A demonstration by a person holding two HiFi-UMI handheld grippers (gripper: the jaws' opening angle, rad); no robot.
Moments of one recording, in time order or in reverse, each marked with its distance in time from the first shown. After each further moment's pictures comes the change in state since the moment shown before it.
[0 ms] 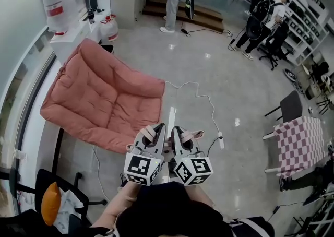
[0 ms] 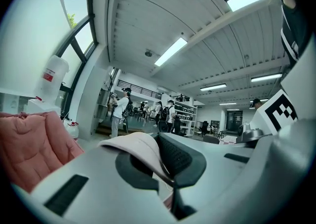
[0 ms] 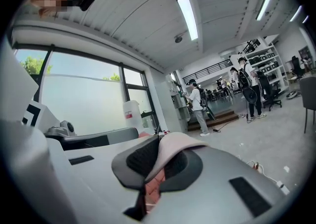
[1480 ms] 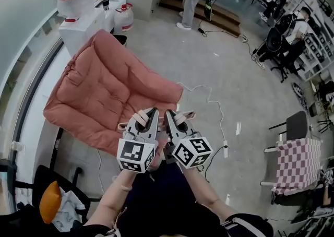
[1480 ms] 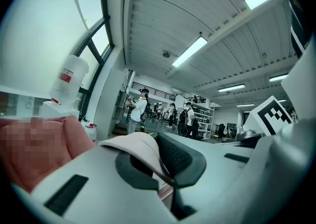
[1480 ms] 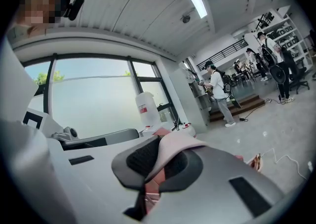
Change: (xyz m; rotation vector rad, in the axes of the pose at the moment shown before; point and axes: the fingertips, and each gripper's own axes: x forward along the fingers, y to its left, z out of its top) left arm 0.043 0.194 0.022 -0.035 -0.024 0.162; right arm 0.203 0.057 -0.012 0.060 0.094 0.239
